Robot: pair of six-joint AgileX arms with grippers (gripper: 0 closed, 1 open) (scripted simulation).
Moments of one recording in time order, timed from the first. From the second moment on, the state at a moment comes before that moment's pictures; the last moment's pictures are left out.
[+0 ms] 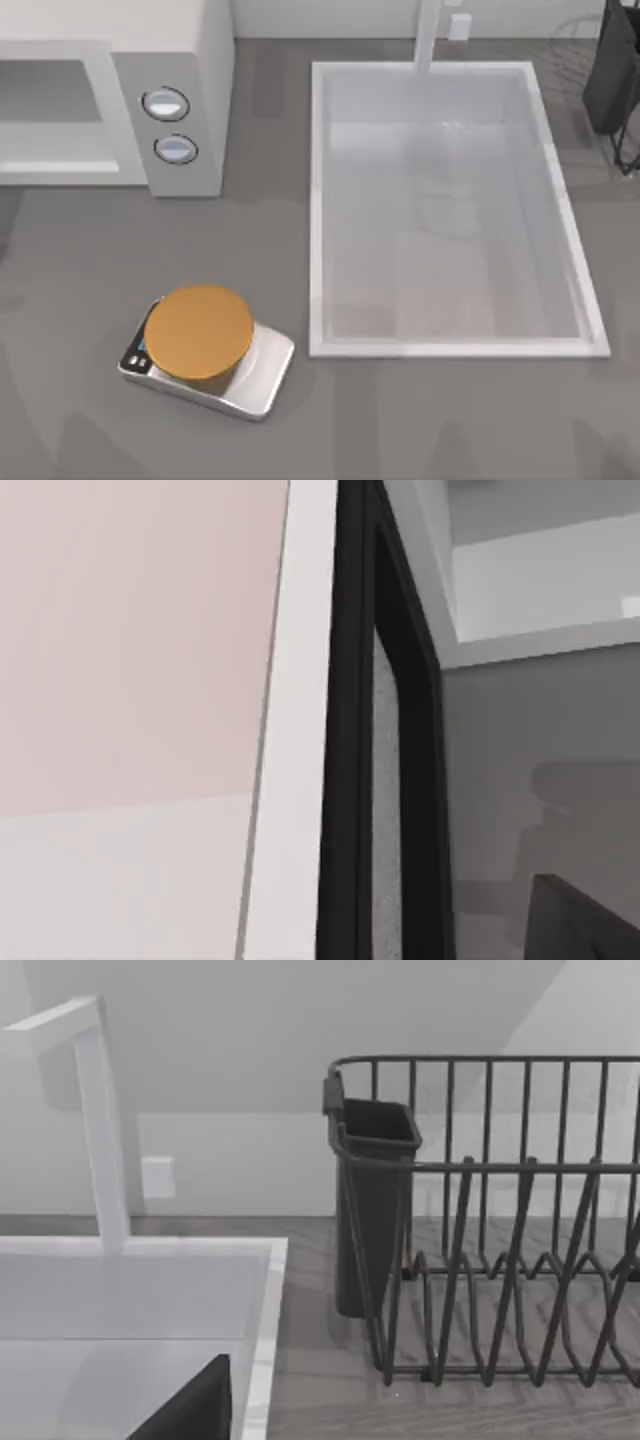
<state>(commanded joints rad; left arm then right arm) 0.62 0.86 0.81 -0.56 0.32 0.59 0.00 0.00 0.00 0.00 0.00 0.00</state>
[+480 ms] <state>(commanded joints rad) 1.00 1.60 1.28 -0.73 0.60 0.87 0.00 0.00 0.00 0.00 0.00 0.00</state>
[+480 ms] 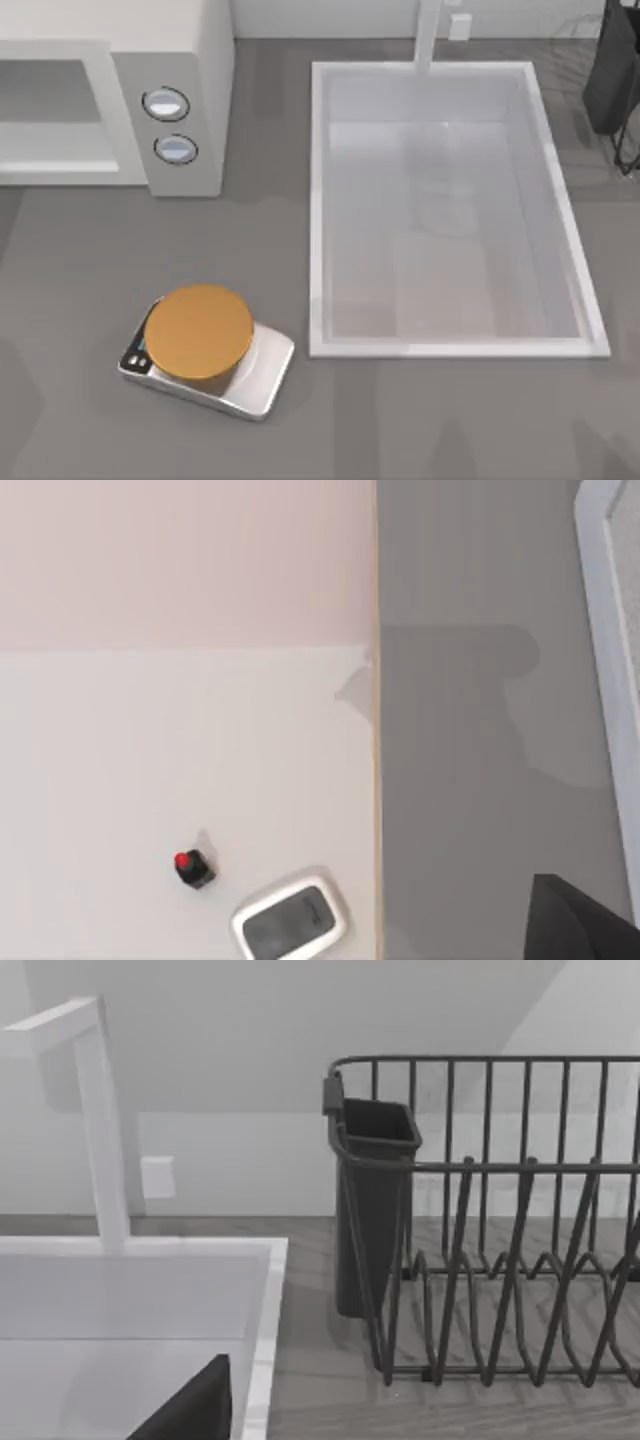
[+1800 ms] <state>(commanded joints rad) 1.05 1.88 1.13 -0.39 0.67 0.93 0.00 0.00 0.00 0.00 0.00 0.00</state>
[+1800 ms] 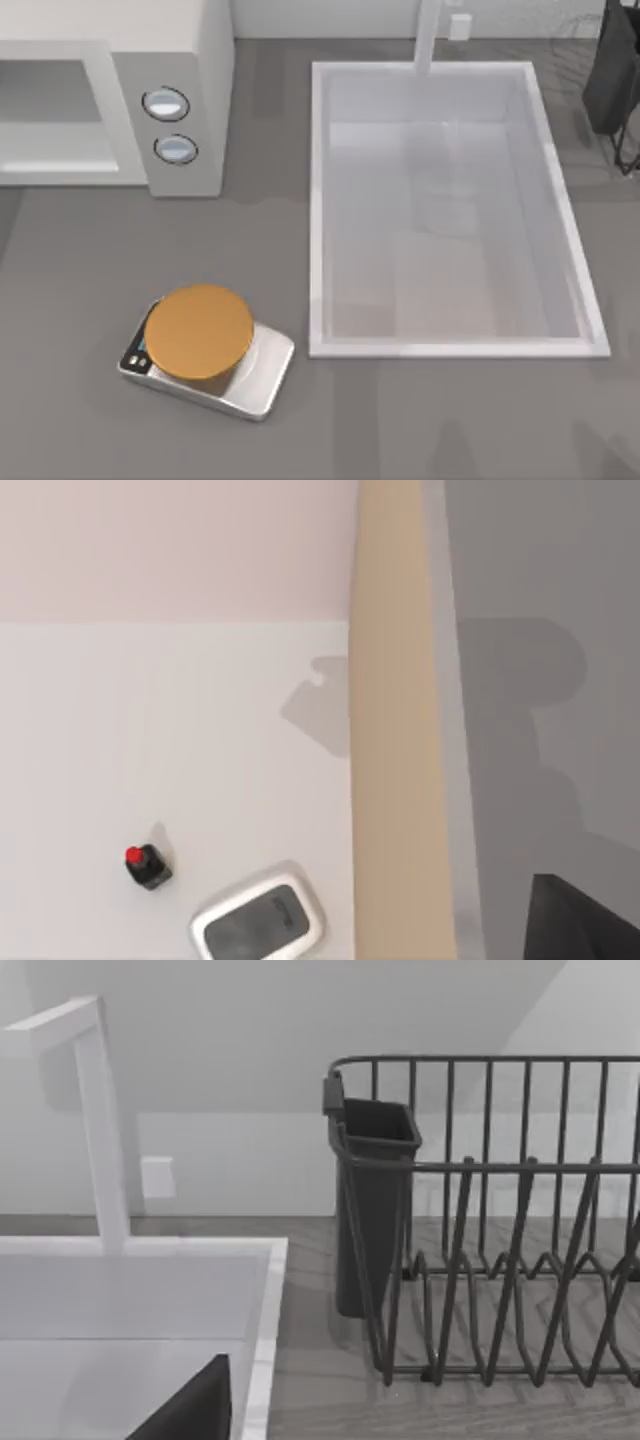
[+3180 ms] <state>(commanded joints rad) 0.84 1.53 0.70 -0.19 0.57 0.70 0.00 0.00 0.00 0.00 0.00 0.00</state>
